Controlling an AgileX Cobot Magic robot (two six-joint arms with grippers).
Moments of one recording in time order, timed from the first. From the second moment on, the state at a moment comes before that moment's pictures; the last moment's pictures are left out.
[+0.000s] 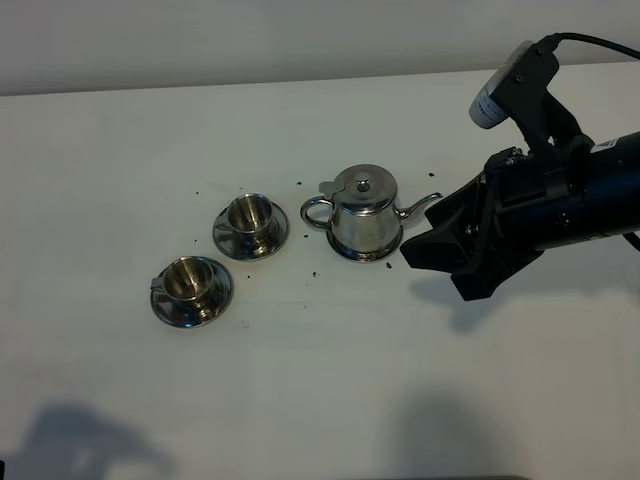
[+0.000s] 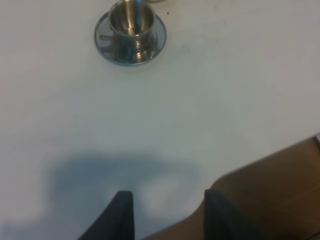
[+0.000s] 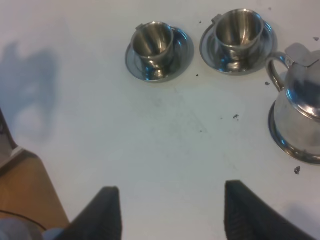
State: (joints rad) left arm -0.39 0.24 -0.51 -0.01 1.05 -0.03; right arm 0.39 1.40 -0.93 0.95 0.73 -1.08
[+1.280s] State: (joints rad) left arm -0.10 0.00 -0.51 -0.01 1.06 -0.03; right arm 0.39 1.40 -0.93 0.98 0.72 -1.08
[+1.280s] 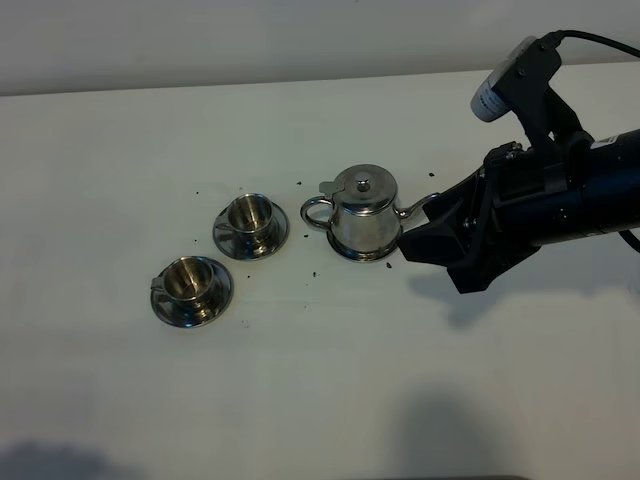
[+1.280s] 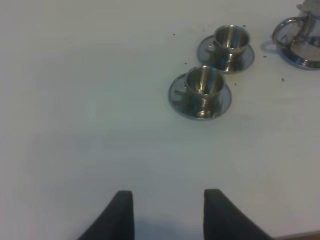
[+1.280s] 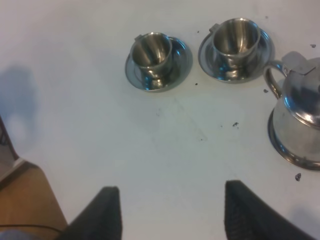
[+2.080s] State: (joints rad) left arm -0.05 0.00 -0.51 -0.01 1.06 -0.03; right arm 0.40 1.44 -1.03 1.04 0.69 -1.07
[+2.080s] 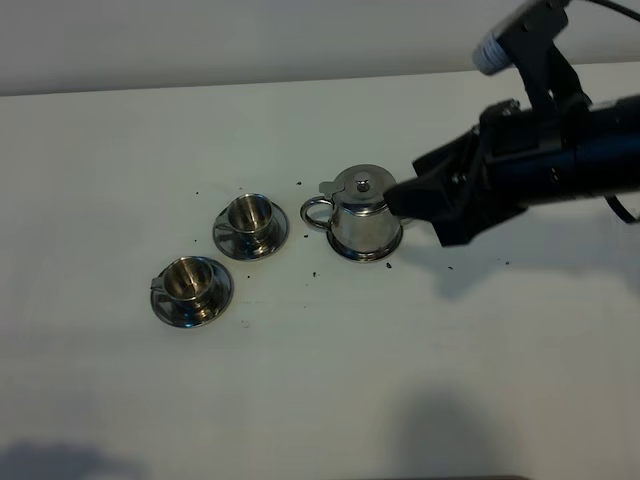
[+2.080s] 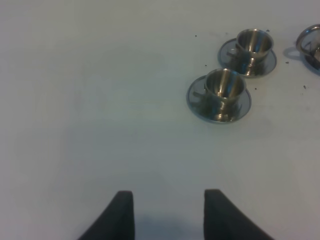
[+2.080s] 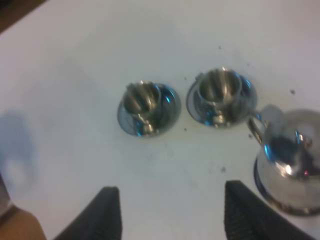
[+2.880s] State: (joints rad) left arm -0.05 0.00 -0.51 -0.01 1.06 -0.03; right arm 0.54 1.95 -1.76 0.43 0.93 -0.78
